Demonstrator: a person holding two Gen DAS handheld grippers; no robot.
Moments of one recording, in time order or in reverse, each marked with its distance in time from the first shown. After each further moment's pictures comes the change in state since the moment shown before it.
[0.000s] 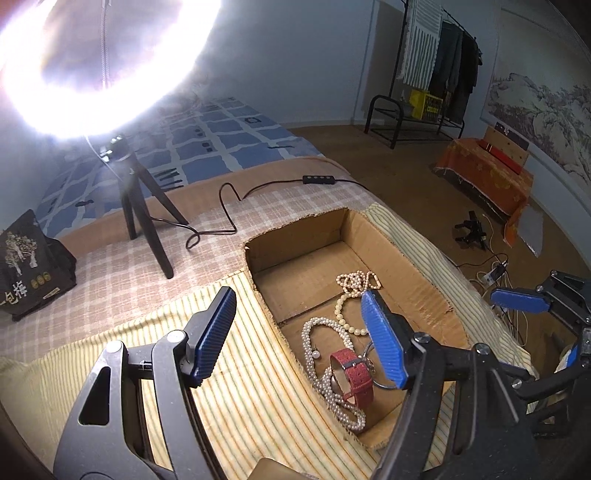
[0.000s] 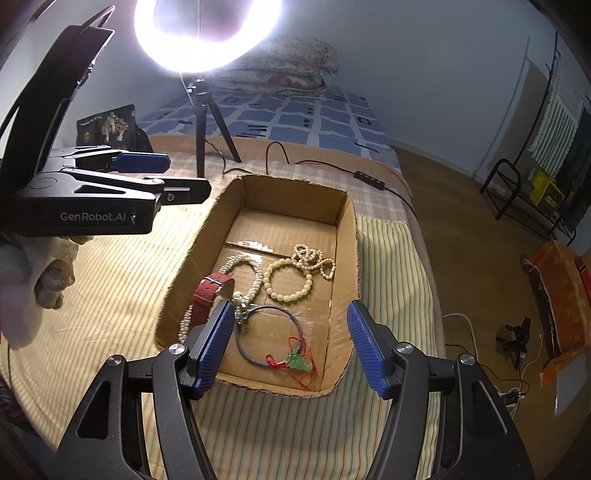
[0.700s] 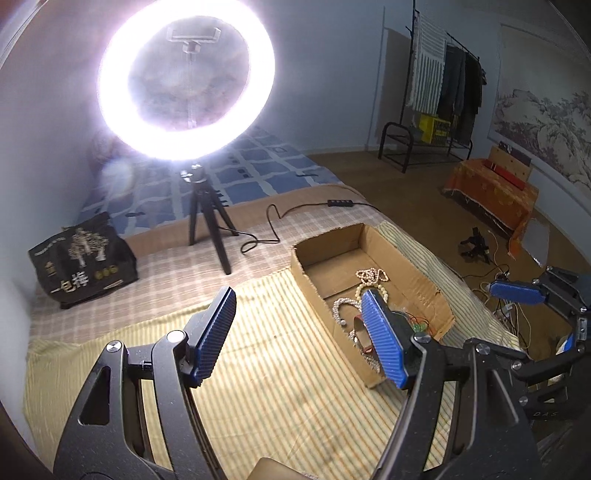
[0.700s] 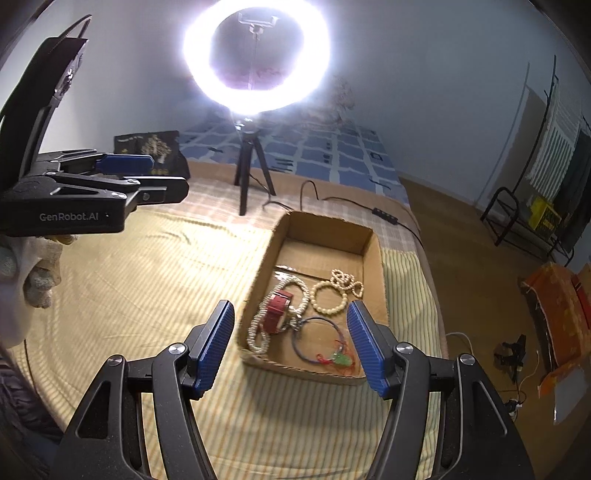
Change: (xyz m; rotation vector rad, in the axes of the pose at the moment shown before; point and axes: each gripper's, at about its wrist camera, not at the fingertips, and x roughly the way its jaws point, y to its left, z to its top) left arm -0.124 0.032 -0.033 -0.013 -0.108 0.069; right arm -0.071 0.063 -0.001 -0.036 -0.114 0.007
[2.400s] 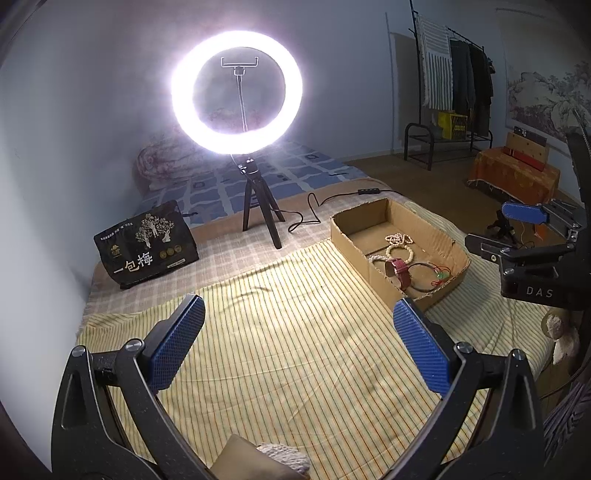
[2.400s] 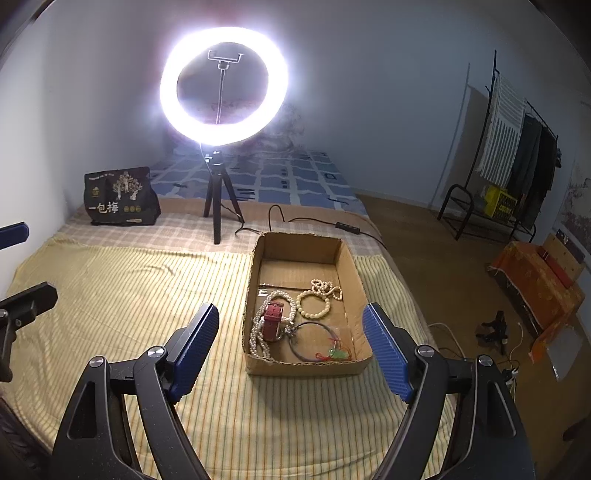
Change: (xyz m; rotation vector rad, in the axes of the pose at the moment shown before) left arm -0.083 0.002 -0.081 0.075 -0.066 0.158; right arm -0.026 0.027 -0.019 0.142 -0.118 -0.179
